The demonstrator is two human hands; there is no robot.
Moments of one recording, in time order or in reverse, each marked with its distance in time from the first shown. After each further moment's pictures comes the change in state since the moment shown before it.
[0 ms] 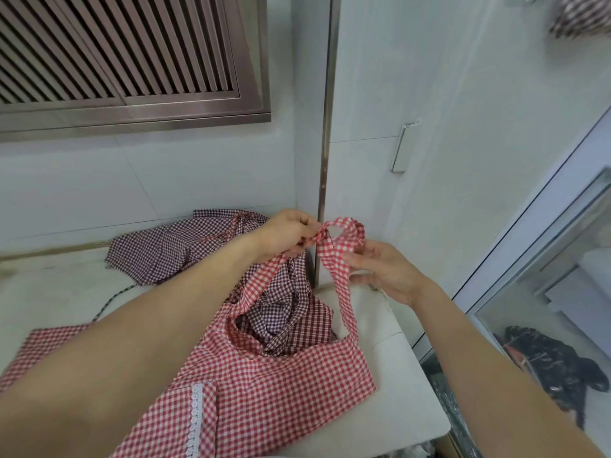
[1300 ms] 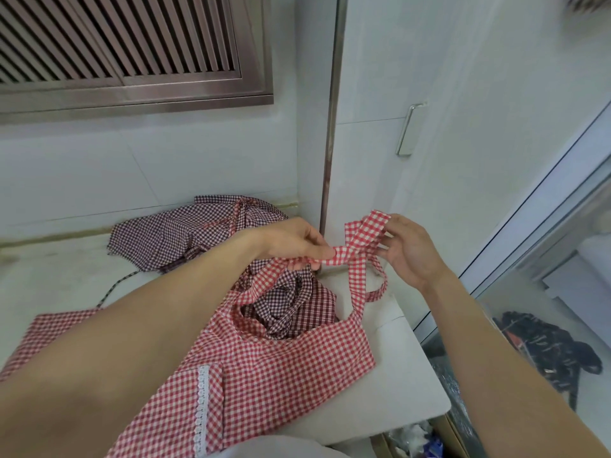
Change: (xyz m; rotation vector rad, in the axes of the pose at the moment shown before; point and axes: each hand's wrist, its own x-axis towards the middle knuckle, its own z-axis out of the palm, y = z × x) left_hand -0.013 -0.015 0.001 0.353 -0.275 -0.074; right_hand -0.004 0.006 -0.011 0.419 0.269 -0.176
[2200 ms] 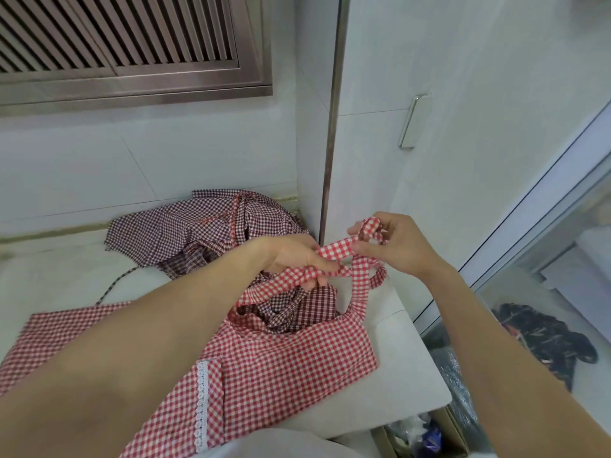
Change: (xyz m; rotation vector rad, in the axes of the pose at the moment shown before) left_hand 0.013 -0.016 0.021 -0.163 -0.199 -0.170; right_hand -0.007 -0.007 0.010 -0.848 -0.153 -0.146
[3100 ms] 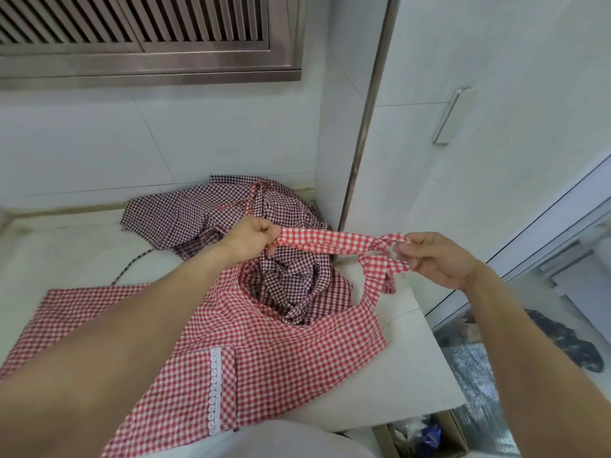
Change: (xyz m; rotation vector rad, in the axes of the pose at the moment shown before) left_hand -0.034 -0.094 -0.050 -0.012 0.700 0.123; right_hand 0.006 0.045 -0.019 0.526 -0.269 0.349
